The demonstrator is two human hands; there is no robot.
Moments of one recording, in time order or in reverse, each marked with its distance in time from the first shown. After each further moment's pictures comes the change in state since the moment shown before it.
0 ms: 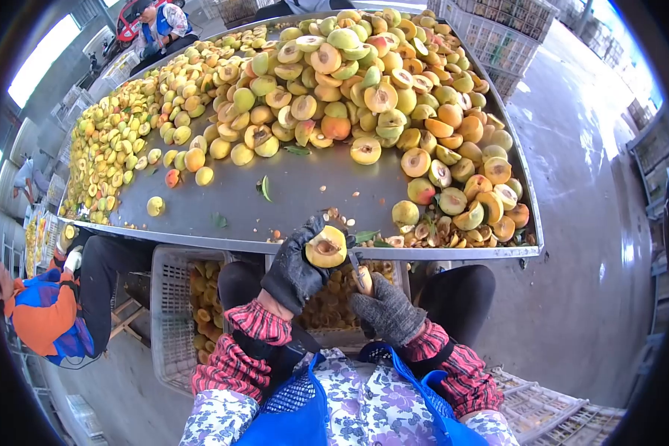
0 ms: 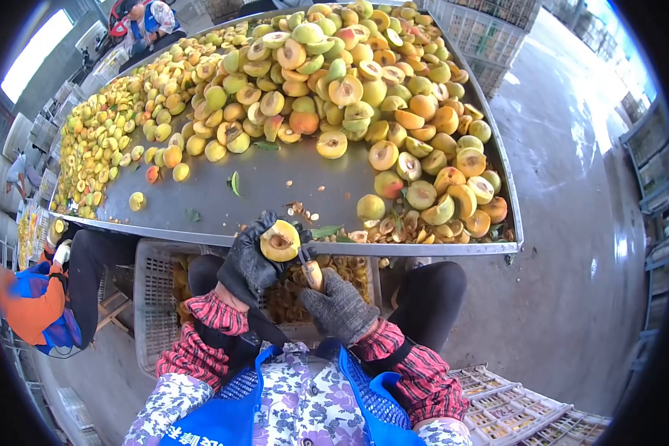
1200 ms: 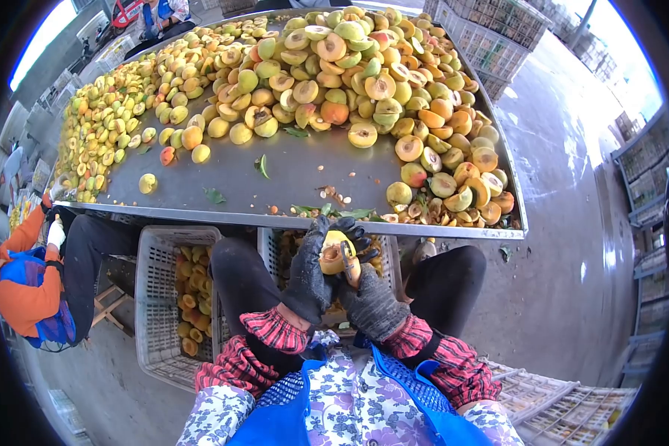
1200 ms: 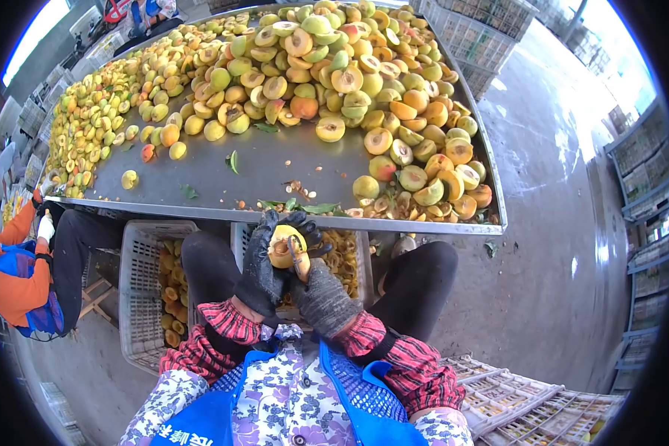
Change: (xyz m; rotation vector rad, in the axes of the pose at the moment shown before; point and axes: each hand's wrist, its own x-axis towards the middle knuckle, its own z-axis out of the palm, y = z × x) left_hand -0.043 -0.055 0.012 -0.235 0.031 0.205; right_hand -0.016 0.019 0.042 -0.316 0.192 -0.216
